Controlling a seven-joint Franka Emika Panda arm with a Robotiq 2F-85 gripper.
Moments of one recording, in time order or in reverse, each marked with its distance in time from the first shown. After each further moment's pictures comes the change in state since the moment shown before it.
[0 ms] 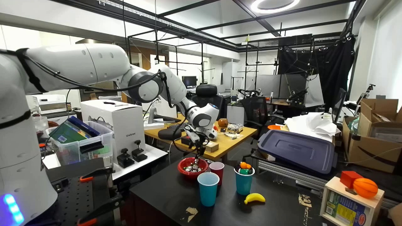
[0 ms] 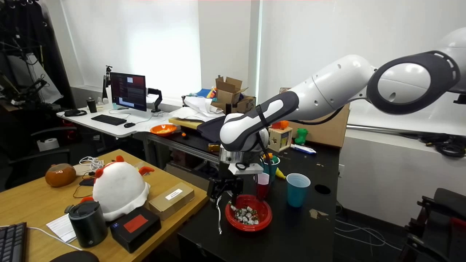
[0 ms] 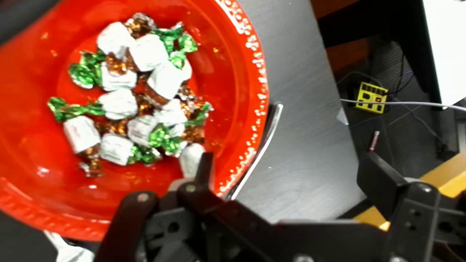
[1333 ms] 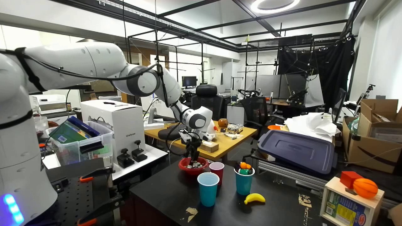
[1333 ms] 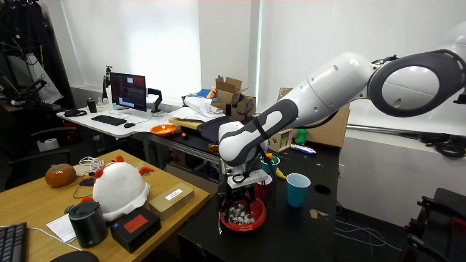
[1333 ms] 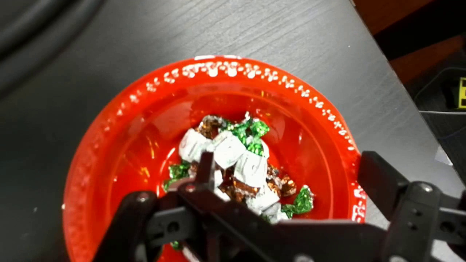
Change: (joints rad) arm 0.108 -0.028 -0.148 -0.076 -0.040 -0.071 0.293
